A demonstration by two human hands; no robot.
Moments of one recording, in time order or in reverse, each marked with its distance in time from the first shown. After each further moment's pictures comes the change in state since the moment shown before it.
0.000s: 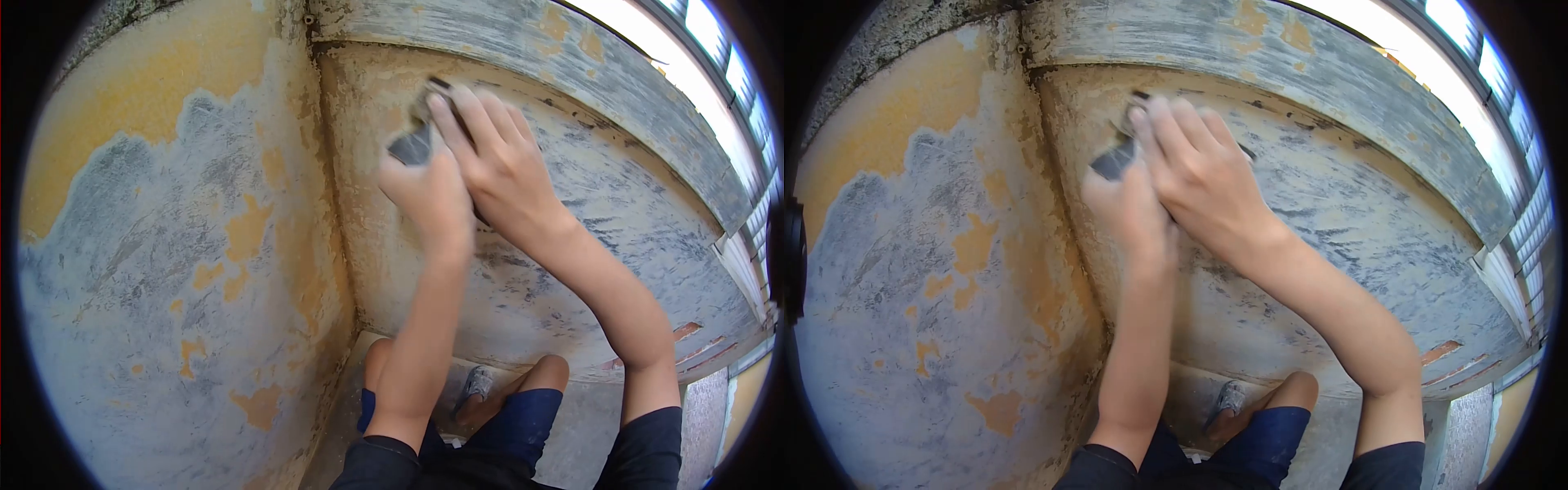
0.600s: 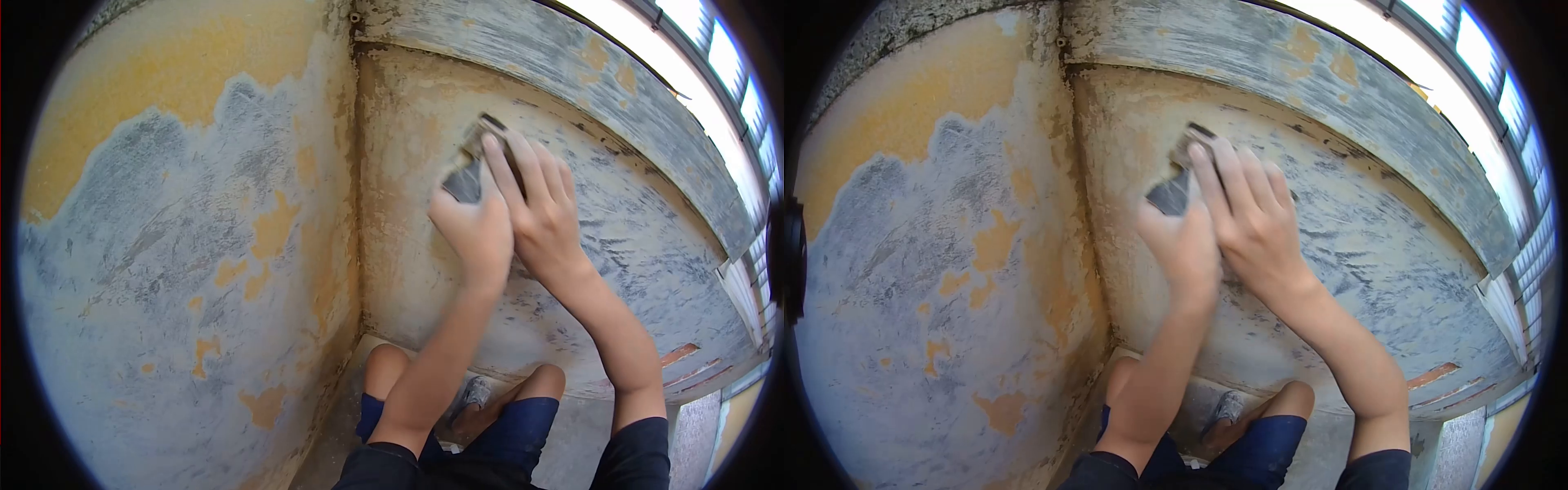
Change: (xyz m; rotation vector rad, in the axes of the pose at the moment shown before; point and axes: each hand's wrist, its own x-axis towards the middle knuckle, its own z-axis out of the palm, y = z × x) left_hand -0.021 0.003 -0.001 0.066 -0.031 0.082; right_hand -0.031 -0.011 -0.004 -0.066 -0.015 0.062
